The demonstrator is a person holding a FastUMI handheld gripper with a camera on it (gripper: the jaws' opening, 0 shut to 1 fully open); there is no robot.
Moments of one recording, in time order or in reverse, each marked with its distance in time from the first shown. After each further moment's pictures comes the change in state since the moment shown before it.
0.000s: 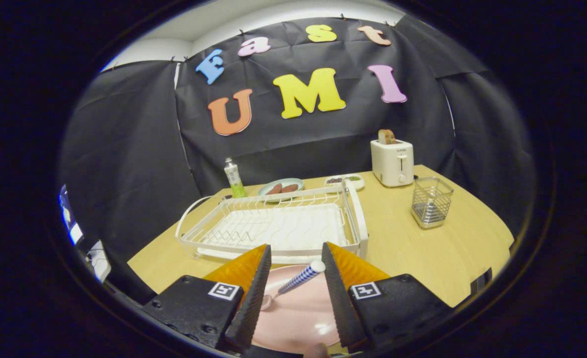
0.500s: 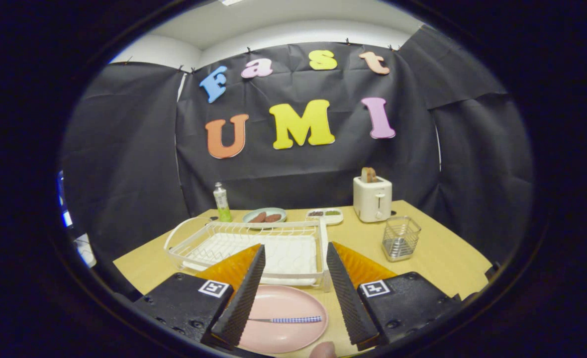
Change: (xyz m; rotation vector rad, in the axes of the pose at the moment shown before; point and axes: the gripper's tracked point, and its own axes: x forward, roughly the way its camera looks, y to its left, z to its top) arm -0.051 -0.042 0.055 -0.068 -0.210 -0.104
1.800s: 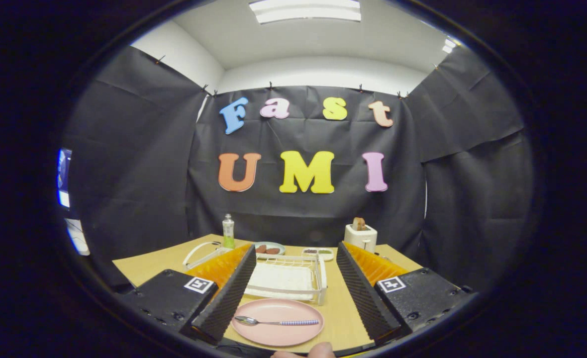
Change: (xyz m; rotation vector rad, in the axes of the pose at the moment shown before) arm -0.100 0.069 0.033 -0.095 -0.188 -0.018
